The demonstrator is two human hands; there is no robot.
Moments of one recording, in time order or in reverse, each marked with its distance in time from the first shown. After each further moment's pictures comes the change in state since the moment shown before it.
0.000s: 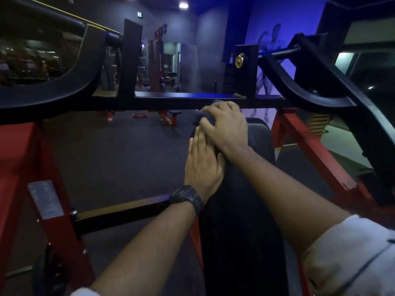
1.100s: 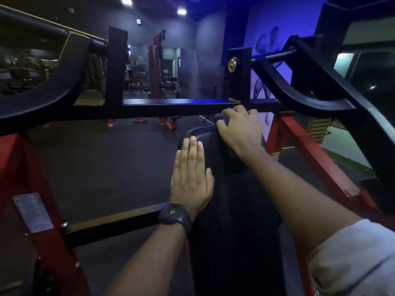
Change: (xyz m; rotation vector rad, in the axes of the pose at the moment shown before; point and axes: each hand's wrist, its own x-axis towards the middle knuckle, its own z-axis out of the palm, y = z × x) left_hand -0.008 -0.012 0.025 0.292 0.178 0.111; right_hand 0.021 0.073 -0.007 -0.153 -0.143 0.207
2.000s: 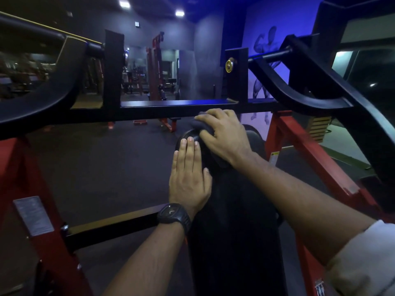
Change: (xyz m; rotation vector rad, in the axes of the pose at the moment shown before) left_hand 0.004 0.001 0.001 -0.050 0.017 -0.020; right_hand -0.024 -0.026 -0.006 0.196 0.056 -0.321
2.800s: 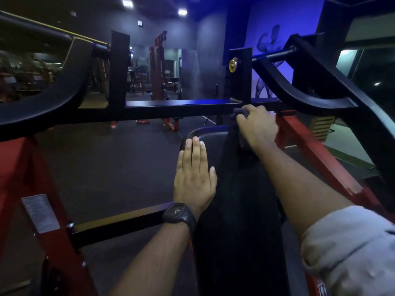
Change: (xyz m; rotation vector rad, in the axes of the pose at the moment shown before) left_hand -0.003 0.002 -0.001 0.142 -0.047 0.034; right_hand 0.019 0.065 -0.008 -0.048 -0.036 0.597
